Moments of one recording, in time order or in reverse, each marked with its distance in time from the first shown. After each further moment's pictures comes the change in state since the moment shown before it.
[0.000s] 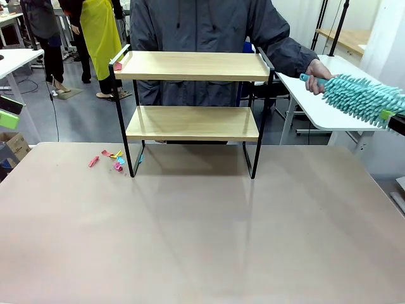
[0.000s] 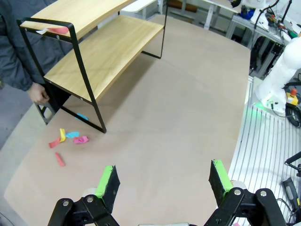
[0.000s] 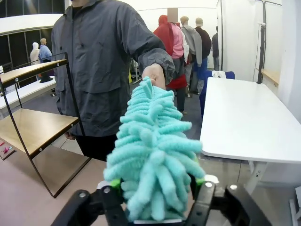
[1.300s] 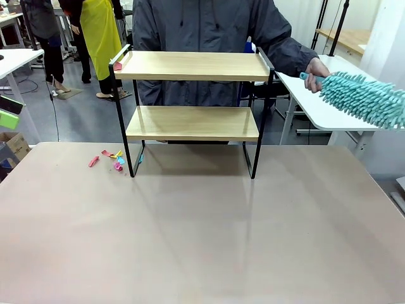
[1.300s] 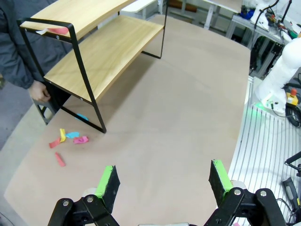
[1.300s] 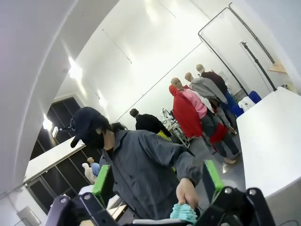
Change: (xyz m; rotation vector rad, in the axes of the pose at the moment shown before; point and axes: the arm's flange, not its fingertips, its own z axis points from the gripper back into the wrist) left arm 0.000 0.000 0.000 0.000 0.000 -0.001; right arm 0.181 -0.106 0.093 0.089 -0.378 -0.665
